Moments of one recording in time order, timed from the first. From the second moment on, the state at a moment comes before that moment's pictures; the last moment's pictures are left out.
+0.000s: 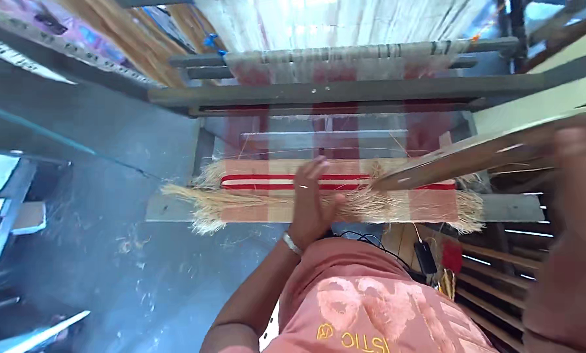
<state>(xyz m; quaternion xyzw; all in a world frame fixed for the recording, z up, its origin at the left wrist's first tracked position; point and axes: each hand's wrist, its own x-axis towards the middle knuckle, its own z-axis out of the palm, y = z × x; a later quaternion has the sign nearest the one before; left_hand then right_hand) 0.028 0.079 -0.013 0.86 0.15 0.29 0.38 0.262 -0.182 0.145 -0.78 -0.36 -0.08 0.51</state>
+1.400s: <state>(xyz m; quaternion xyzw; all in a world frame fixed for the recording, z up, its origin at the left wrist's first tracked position) -0.061 0.142 -0.151 0.63 0.44 0.45 0.45 0.241 0.006 -0.003 -0.90 -0.40 0.06 0.16</state>
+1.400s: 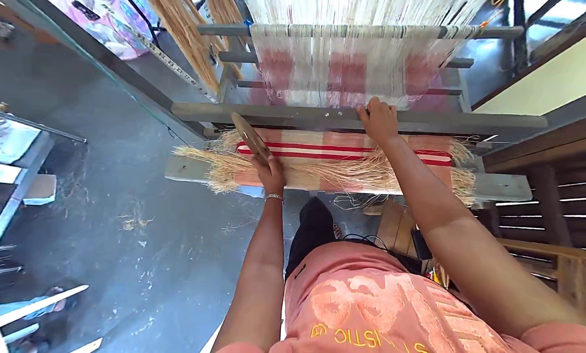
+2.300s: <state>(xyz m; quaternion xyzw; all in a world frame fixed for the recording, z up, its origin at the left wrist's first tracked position) -0.073 0.142 -0.152 0.66 0.40 0.39 0.50 0.244 0.010 -0.011 -0.91 -0.38 0.03 0.17</state>
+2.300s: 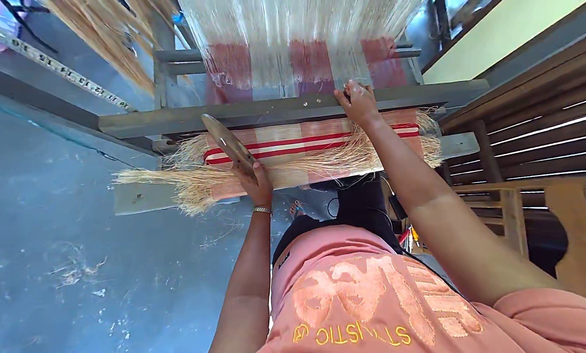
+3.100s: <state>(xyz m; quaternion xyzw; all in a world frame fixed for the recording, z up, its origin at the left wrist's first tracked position) -0.076 0.145 -0.147 0.65 0.39 0.39 0.53 0.239 0.013 -0.011 -0.92 -0.35 0.03 0.16</state>
